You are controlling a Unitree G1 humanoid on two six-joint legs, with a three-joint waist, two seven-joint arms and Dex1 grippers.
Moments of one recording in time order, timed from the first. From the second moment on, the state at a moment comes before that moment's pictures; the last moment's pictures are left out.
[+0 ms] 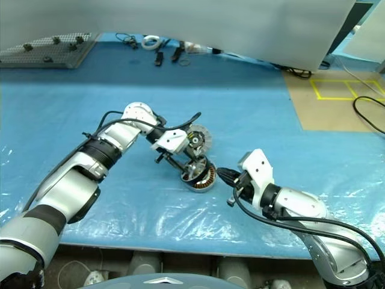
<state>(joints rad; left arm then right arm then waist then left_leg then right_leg) -1.06 0.38 -0.58 0.72 -0.12 -0.32 -1.61 0.07 -0.63 -0.02 -0.78 0.56 0.80 0.49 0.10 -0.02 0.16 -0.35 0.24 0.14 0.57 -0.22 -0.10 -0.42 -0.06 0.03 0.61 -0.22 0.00</state>
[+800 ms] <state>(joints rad) -1.06 0.36 -0.52 0.74 -0.04 -0.35 -1.61 0.11 -0.64 0.01 -0.75 0.53 0.73 0.51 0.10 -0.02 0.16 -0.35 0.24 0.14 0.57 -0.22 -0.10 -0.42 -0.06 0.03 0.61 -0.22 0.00</state>
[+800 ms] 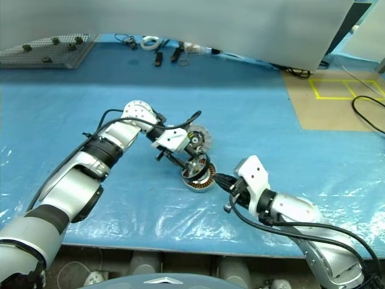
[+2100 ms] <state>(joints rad) -0.48 0.61 -0.17 0.11 -0.35 0.07 -1.39 0.16 -0.73 -0.04 -0.43 0.44 0.35 0.86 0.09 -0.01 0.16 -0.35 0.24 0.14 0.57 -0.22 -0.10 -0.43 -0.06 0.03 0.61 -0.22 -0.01</state>
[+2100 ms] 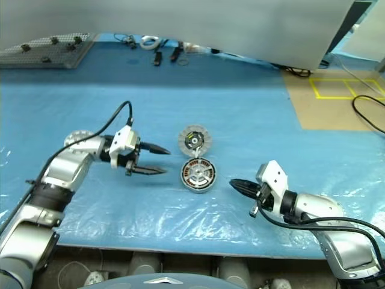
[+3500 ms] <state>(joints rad) -0.24 0.62 -0.08 -0.06 -0.37 0.14 -1.17 -0.30 -0.49 0.20 0.02 0.28 0.13 1.06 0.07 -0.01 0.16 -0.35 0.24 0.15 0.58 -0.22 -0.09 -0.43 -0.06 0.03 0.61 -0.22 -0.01</state>
